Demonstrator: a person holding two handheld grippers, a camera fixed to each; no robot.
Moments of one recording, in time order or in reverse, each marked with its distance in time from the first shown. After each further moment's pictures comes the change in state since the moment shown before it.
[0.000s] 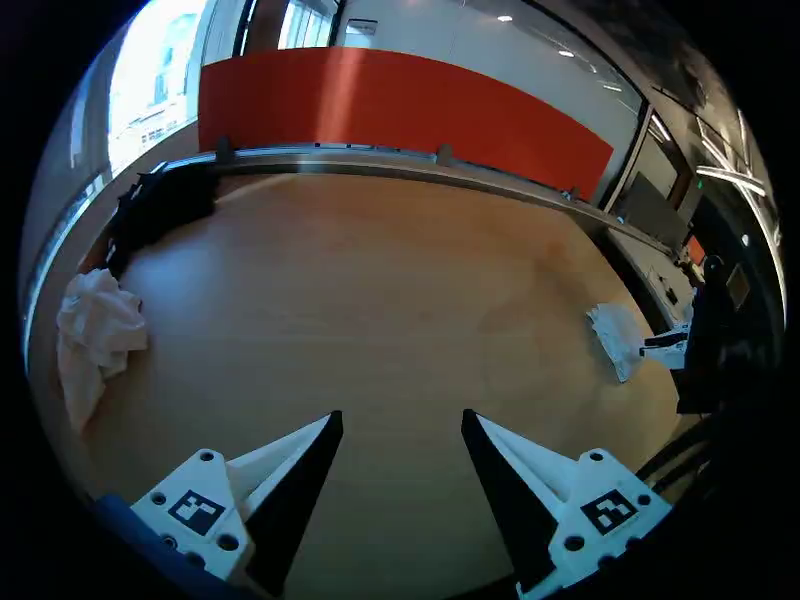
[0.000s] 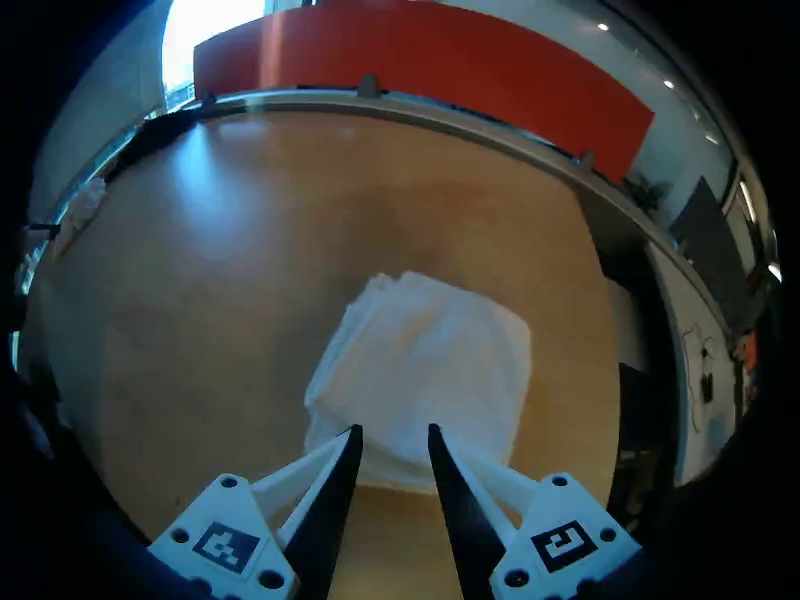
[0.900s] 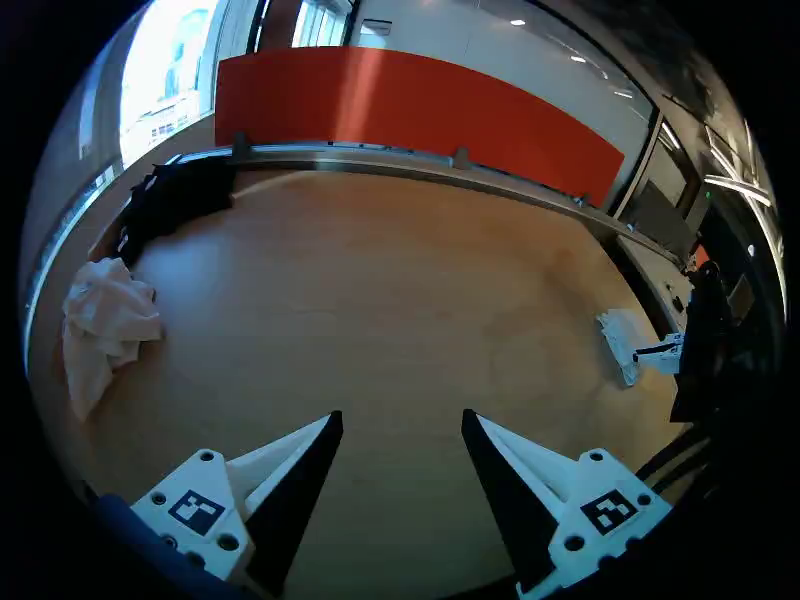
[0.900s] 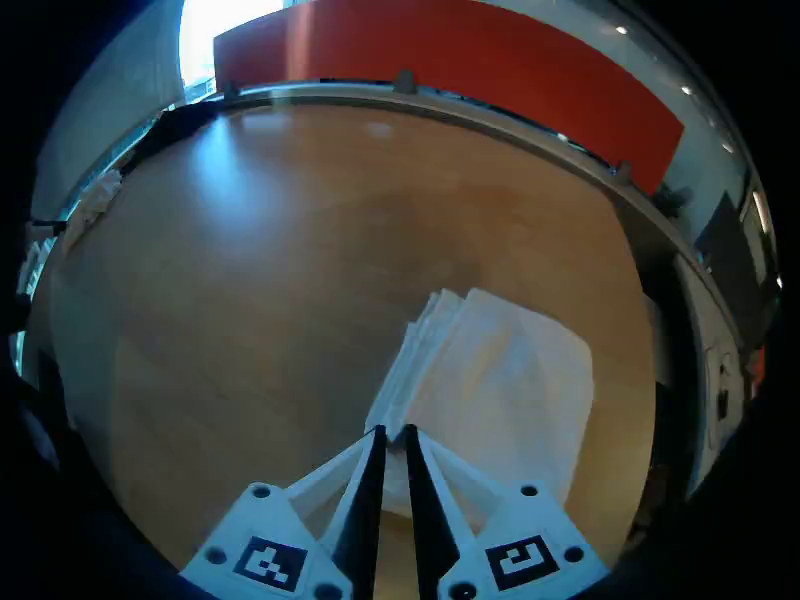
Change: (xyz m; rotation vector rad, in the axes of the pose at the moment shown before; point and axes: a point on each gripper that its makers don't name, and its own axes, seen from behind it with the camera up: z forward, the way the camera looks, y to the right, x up) left arm -0.004 -0.020 -0.006 0.027 0.004 -0.027; right arm 0.011 -0.039 0.022 0.061 -0.012 -0.028
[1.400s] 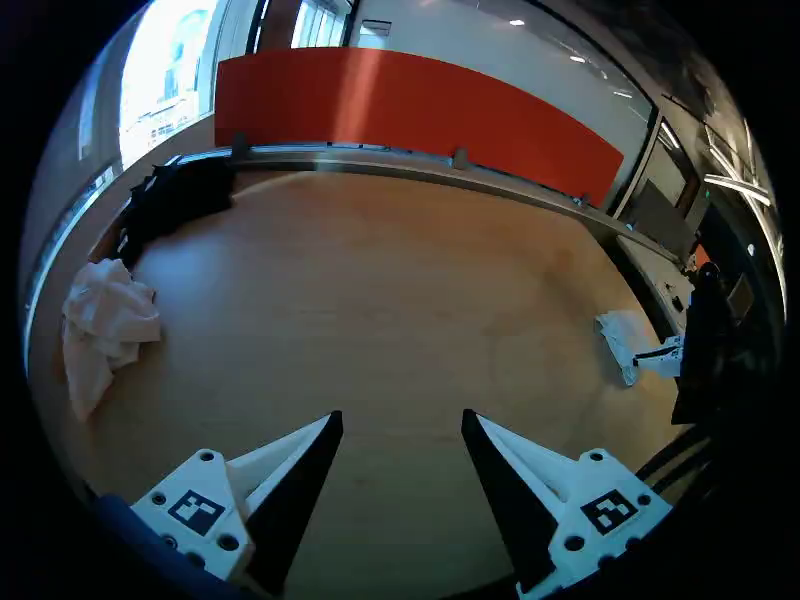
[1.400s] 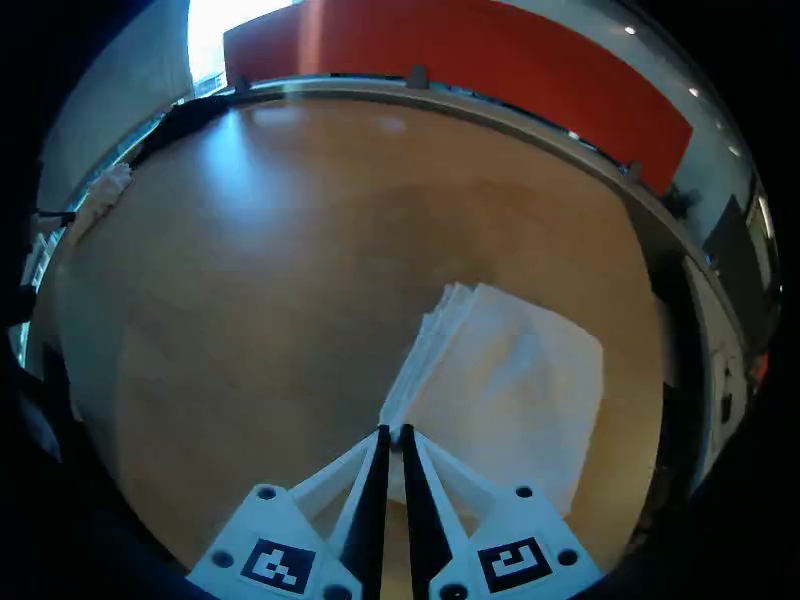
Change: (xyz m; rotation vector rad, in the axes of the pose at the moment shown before) left arm 0.000 0.001 -0.001 -0.001 0.002 0.001; right arm -0.008 -0.010 -0.005 0.036 -0.020 -0.018
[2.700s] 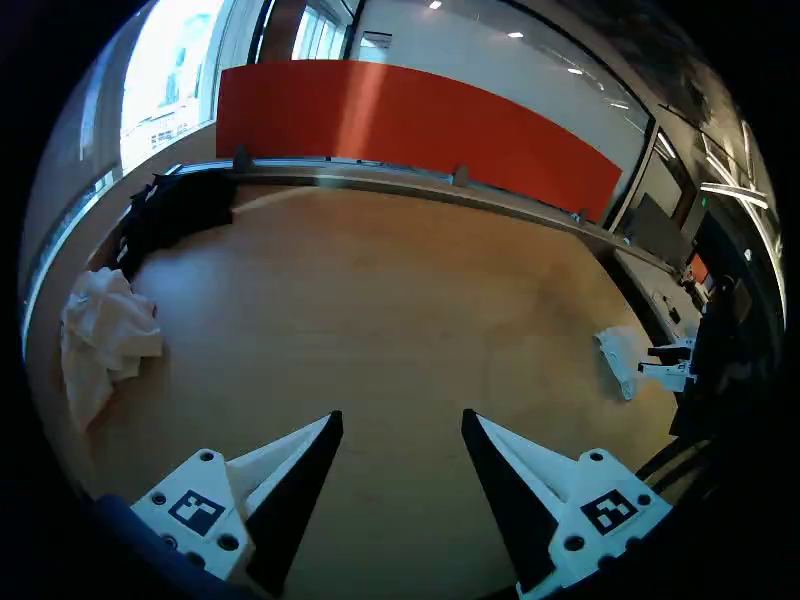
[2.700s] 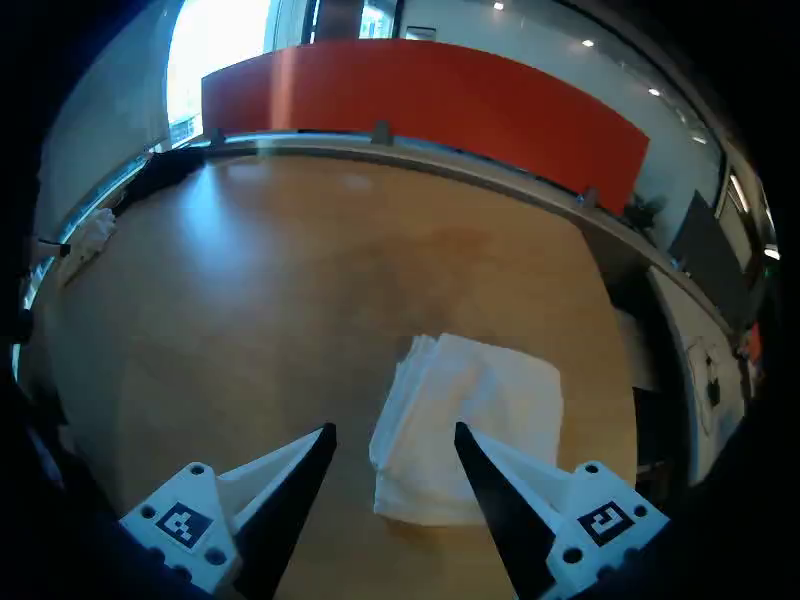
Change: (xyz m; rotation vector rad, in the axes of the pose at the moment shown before) left arm 0.019 -0.010 0.000 -0.015 0.056 -0.007; right arm 0.037 0.005 -0.022 -0.113 0.193 0.080
